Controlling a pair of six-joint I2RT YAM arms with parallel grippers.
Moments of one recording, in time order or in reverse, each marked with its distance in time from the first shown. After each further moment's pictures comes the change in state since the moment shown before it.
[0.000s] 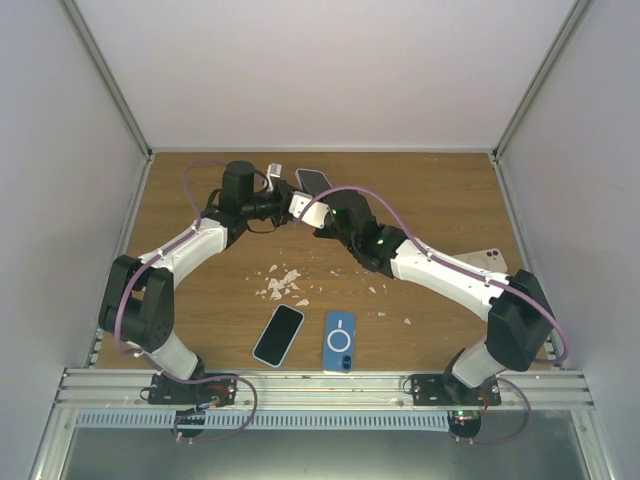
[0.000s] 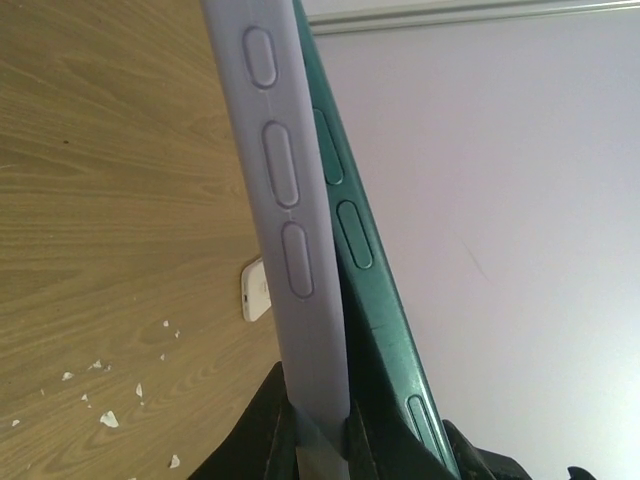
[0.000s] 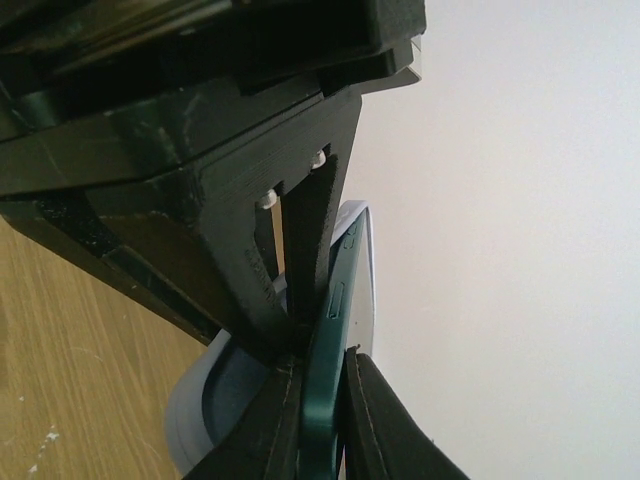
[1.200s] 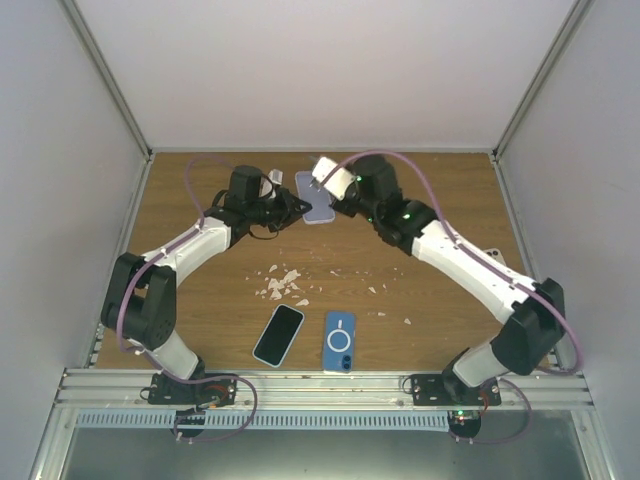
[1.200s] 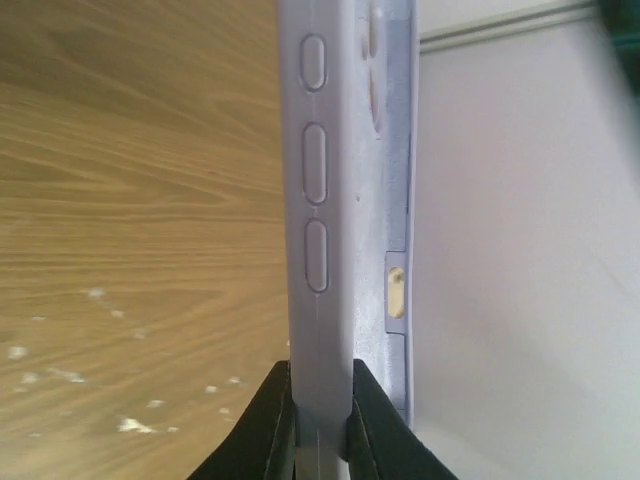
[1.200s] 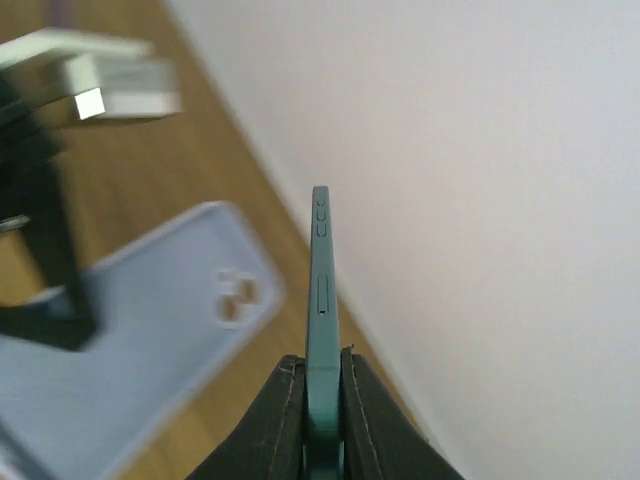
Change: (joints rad) left arm -0.019 0.011 0.021 -0.162 -0.142 0.205; right arm -0.118 -0.035 0.166 -0.230 -0.140 0.188
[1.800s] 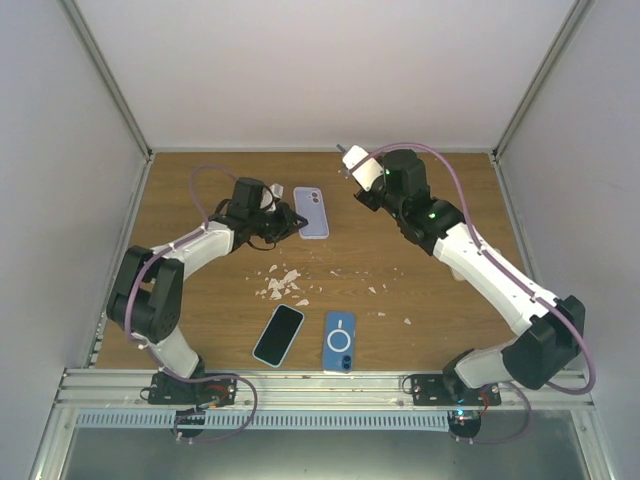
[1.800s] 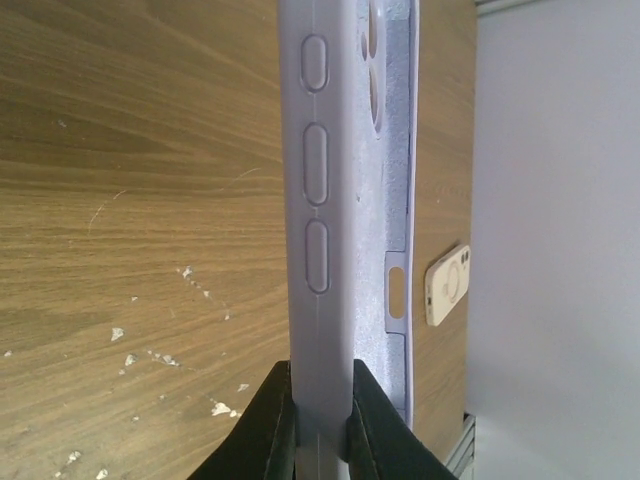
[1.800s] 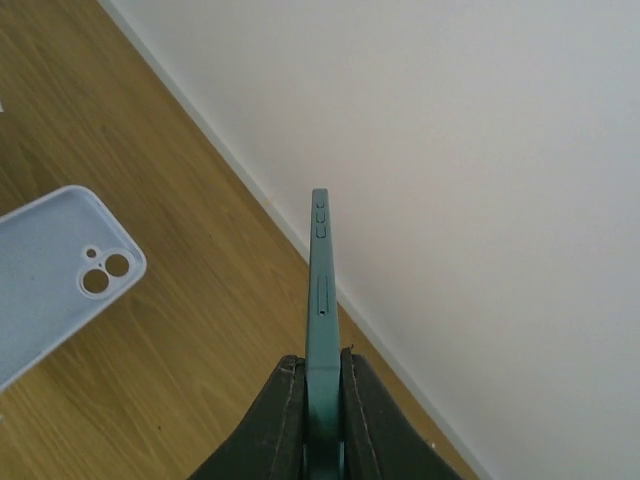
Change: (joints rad) left arm 0.014 0.042 -0.070 -0.035 -0.035 0.135; right arm -0.115 -0.100 -0.016 -0.024 0.013 0.069
